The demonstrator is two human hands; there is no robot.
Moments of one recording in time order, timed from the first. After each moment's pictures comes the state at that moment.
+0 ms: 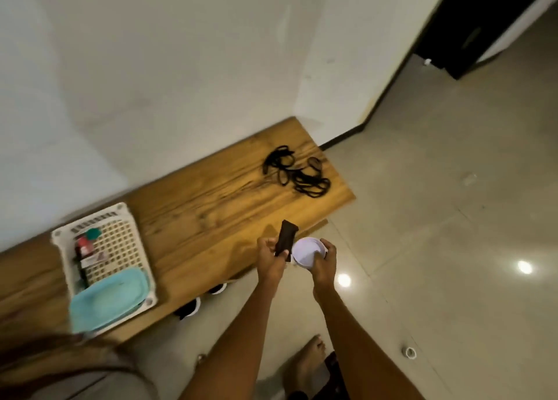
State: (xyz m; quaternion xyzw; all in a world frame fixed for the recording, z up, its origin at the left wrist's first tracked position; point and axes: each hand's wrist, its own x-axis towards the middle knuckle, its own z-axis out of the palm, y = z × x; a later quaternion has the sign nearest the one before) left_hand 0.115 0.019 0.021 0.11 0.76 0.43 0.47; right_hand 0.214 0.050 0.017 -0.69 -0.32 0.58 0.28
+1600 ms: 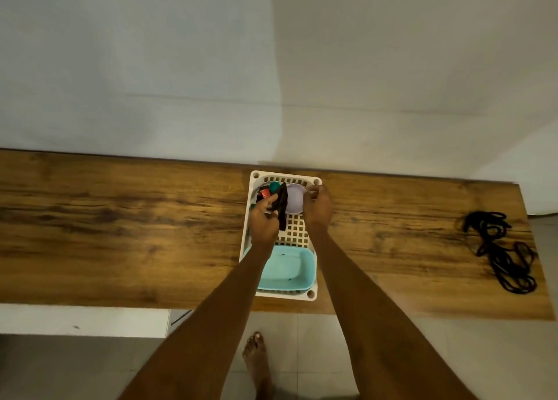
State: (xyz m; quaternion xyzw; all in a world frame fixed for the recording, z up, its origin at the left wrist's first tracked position) left_hand -0.250 -0.174 -0.013 -0.07 0.78 0.58 0.24; right_hand -0.231 -0.072 -0.014 -0.53 -0.73 0.43 0.05
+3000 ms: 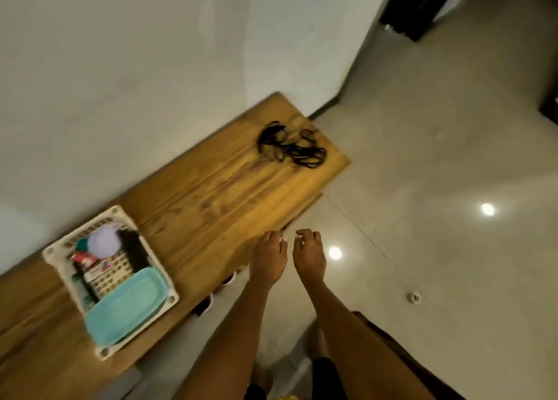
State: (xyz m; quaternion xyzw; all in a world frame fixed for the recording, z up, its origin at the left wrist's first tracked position) left_hand 0.057 -0.044 0.020 0.54 0.76 0.12 0.35; right_hand 0.151 -0.021 0.001 -0.73 -0.59 0.35 0.08
